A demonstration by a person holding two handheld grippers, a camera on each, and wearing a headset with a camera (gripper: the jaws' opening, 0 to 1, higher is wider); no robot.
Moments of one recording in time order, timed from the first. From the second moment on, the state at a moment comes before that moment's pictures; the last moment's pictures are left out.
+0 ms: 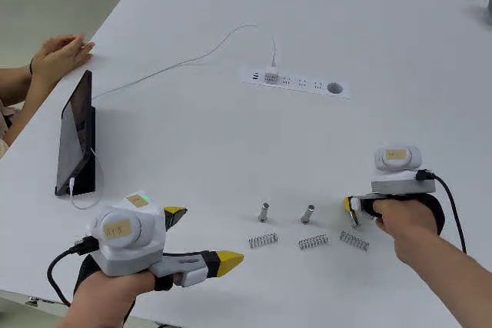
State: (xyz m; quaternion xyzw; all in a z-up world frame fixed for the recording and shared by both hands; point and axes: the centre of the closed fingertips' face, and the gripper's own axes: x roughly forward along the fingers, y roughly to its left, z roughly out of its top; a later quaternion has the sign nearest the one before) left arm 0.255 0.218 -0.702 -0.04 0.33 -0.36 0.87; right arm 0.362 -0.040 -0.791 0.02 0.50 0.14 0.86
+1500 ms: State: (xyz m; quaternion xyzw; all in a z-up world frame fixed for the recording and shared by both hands) left arm 0.250 0.211 -0.694 -0.03 0.32 -0.38 0.87; right arm 0.334 -0.048 -0.761 0.01 0.40 0.12 0.91
